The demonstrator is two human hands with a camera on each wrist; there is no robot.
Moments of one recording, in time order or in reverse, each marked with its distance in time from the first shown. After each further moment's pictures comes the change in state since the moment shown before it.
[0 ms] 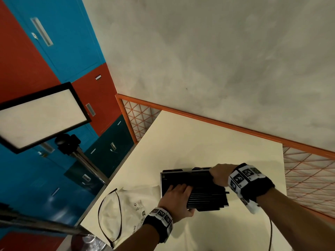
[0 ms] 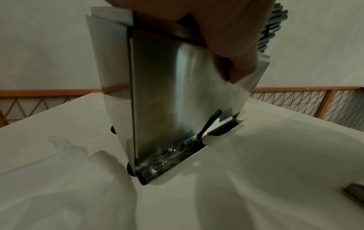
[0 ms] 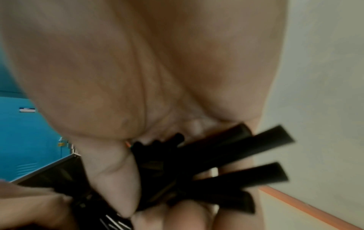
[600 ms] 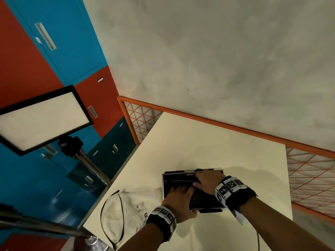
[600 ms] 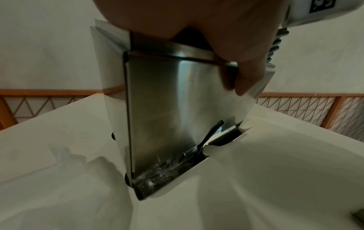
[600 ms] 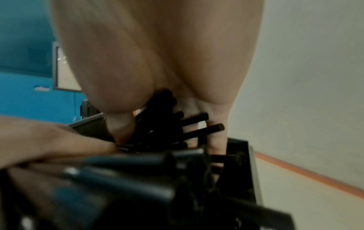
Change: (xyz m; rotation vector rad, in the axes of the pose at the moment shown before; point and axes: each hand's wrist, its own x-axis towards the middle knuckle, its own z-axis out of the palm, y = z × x) left_hand 0.006 0.000 -0.003 -0.083 -0.121 -0.064; right_hand 0.034 -0.035 0.030 0.073 0.193 -0.166
